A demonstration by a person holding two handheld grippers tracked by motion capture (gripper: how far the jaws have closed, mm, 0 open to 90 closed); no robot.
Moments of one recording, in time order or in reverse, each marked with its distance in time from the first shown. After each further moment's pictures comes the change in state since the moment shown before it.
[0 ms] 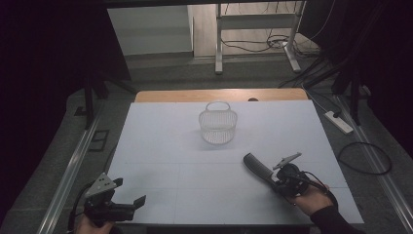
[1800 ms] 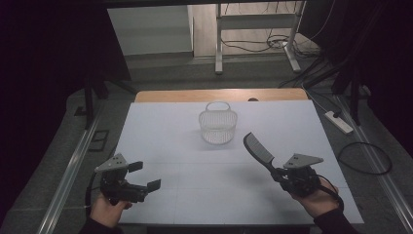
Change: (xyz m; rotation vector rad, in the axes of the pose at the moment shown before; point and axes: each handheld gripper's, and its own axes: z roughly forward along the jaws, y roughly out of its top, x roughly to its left) left arm 0.000 0.053 0.026 -0.078 -0.238 -0.003; right arm 0.012 -0.005 -0.046 -0.366 -0.070 -0.071
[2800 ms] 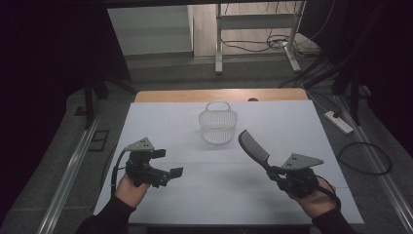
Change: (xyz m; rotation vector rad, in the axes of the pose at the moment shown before) left arm -0.011 0.047 0.048 0.050 -0.095 0.043; right arm 0.009 0.008 -0.004 -0.076 0.025 -0.041
